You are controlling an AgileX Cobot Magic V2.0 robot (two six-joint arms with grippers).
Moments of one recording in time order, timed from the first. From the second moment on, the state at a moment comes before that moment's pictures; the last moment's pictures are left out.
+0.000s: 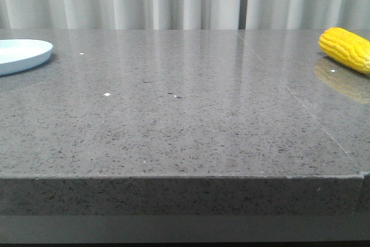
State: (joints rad) left arm 0.34 1.70 -1.45 -0.28 0.95 0.26; right arm 0.01 0.67 -0.72 0.08 0.67 -0.02
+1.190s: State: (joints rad) left arm 0.33 1.94 -1.62 -0.32 0.95 0.29; right arm 0.01 0.67 -0.72 0.08 0.67 -0.02
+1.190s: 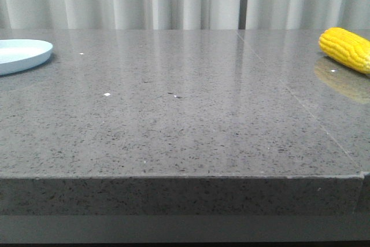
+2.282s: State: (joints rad) left arm -0.06 1.88 -1.62 -0.53 1.00 0.42; right arm 0.01 0.67 -0.72 0.08 0.67 -0.02
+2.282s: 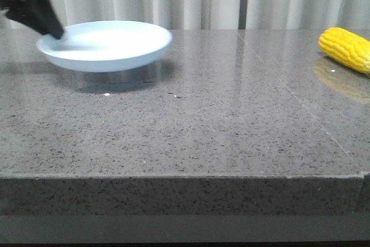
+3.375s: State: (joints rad) left arm -0.22 1.95 -1.69 -0.50 1.10 0.42; right arm 0.01 0.67 -0.72 0.08 0.67 -0.02
